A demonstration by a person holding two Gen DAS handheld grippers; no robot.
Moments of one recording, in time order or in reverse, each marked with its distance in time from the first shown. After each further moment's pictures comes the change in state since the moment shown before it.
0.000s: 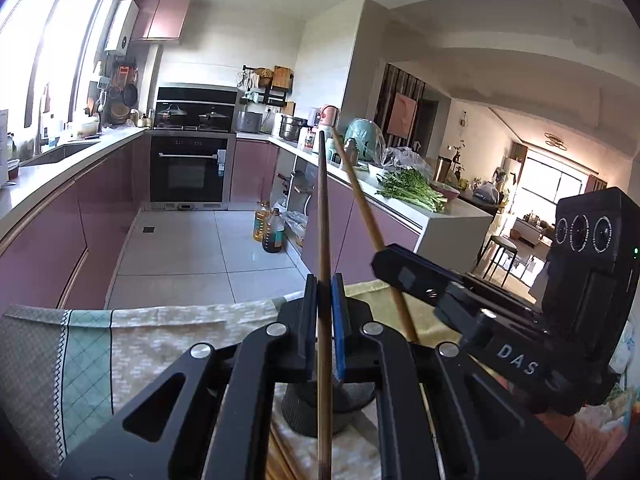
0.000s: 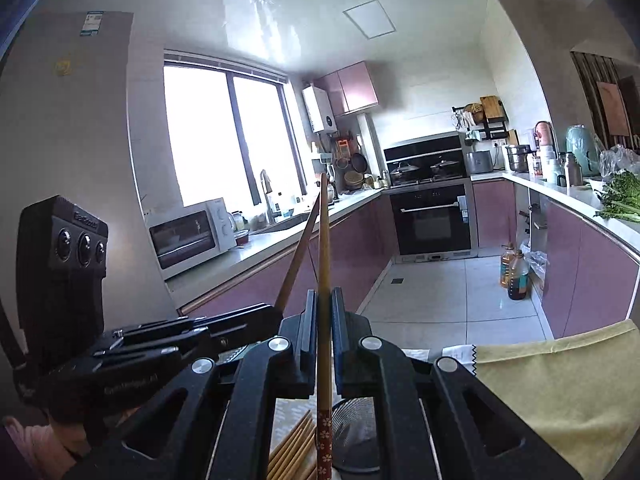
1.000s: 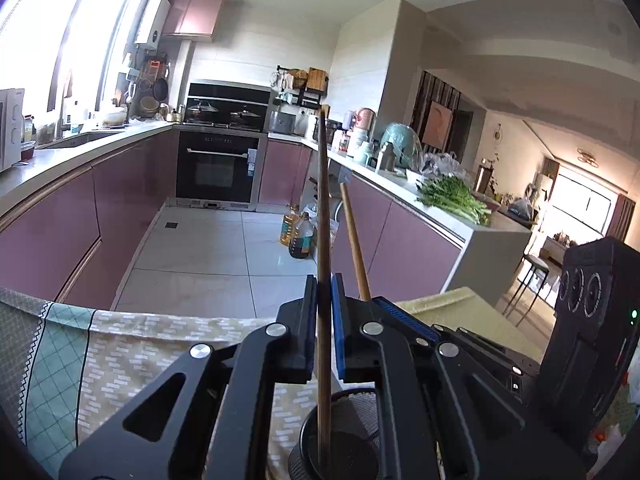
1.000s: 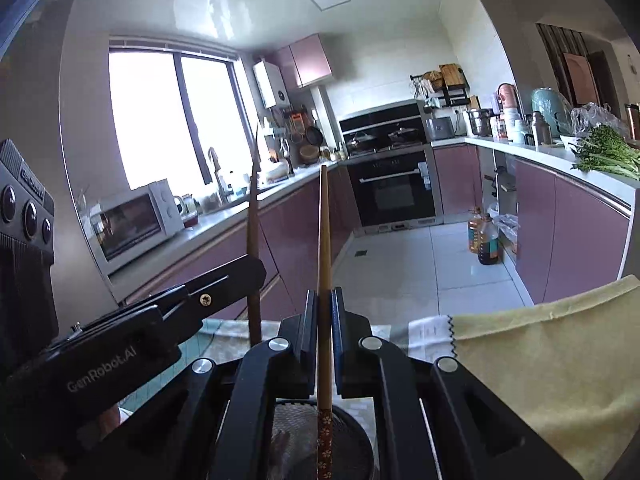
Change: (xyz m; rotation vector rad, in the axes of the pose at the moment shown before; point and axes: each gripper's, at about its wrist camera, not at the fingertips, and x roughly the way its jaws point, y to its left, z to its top) left arm 0.105 0.013 -0.009 -0.049 -0.015 0.114; right arm 0.071 -0.049 -0.045 0.074 0.099 -0.142
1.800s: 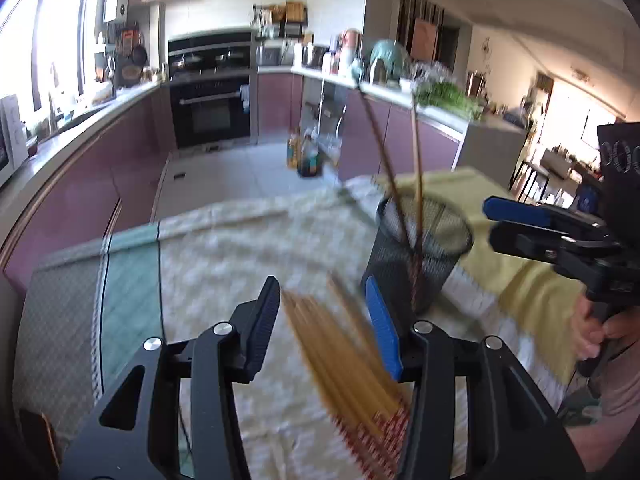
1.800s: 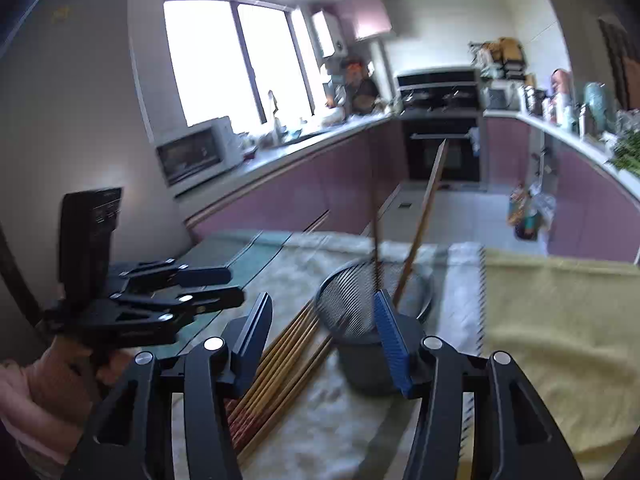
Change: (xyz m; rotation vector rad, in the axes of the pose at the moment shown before) left arm -0.102 0.083 -0.078 0.150 0.305 0.027; right arm -0.081 0.042 -0.039 -0.124 0.222 0.188
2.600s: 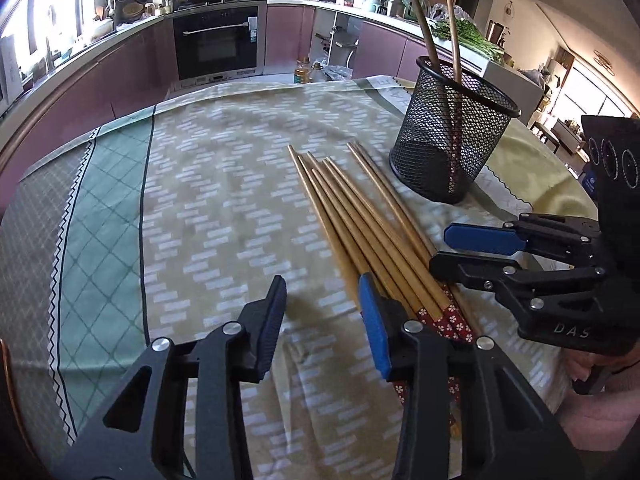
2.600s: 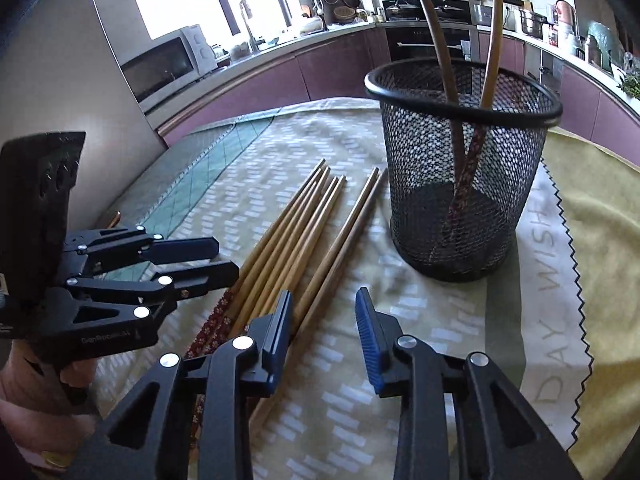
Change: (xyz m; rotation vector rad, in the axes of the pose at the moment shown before) left arm 0.043 0.005 -0.068 -0.060 0.224 -0.014; right arm 0.083 0.027 -0.064 0.082 0.306 -0.090
